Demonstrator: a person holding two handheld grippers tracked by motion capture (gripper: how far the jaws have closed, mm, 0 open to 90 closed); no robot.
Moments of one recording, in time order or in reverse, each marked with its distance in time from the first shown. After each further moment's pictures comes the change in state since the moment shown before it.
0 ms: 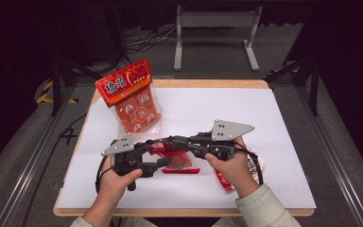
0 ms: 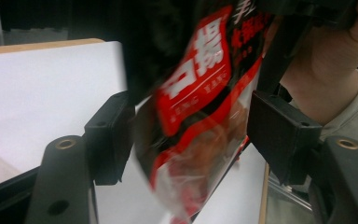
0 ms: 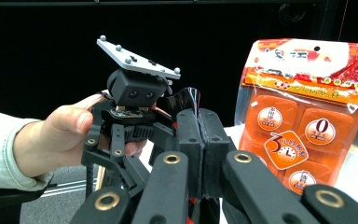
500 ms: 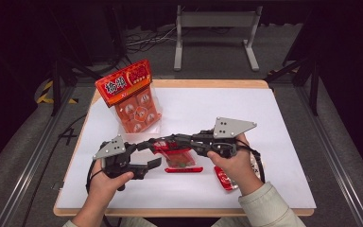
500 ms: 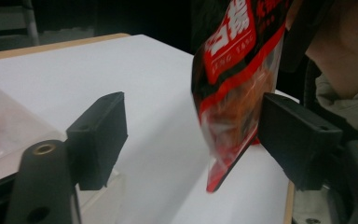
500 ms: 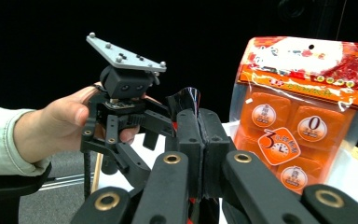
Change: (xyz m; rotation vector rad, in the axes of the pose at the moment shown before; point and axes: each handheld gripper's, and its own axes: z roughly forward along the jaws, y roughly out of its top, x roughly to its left) left arm 0.006 -0.003 -0.024 0.025 0.092 0.066; right arm -0.004 0.005 -0.005 0.025 -0.003 -0.009
